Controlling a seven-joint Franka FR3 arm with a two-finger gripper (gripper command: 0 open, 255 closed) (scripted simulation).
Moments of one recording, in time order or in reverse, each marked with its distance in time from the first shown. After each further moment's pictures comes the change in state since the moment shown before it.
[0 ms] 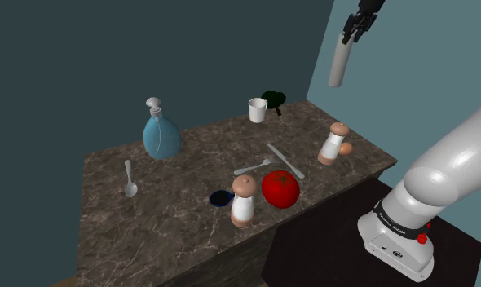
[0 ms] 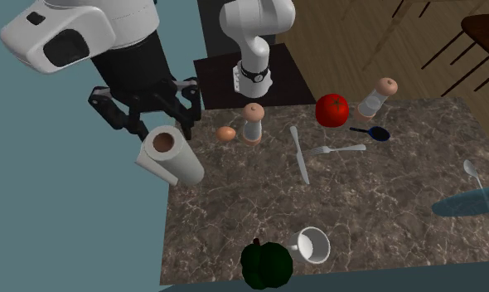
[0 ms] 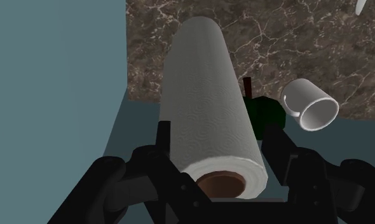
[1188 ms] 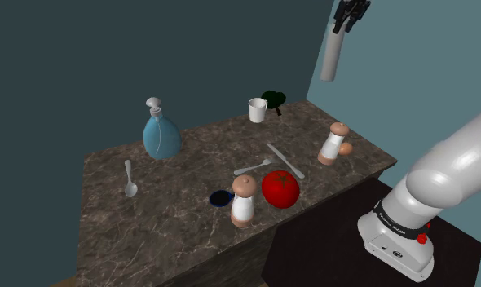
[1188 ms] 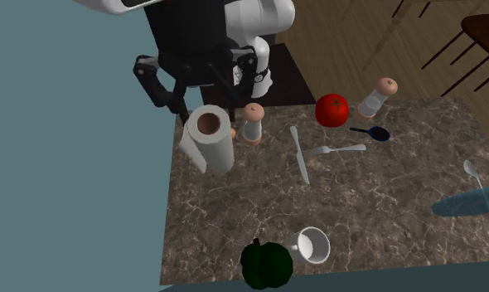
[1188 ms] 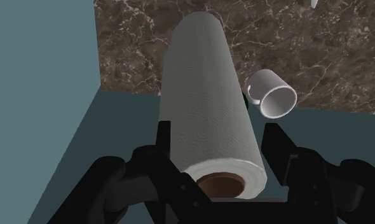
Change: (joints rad) arm 0.058 -0.059 0.093 0.045 -0.038 -0.096 0.156
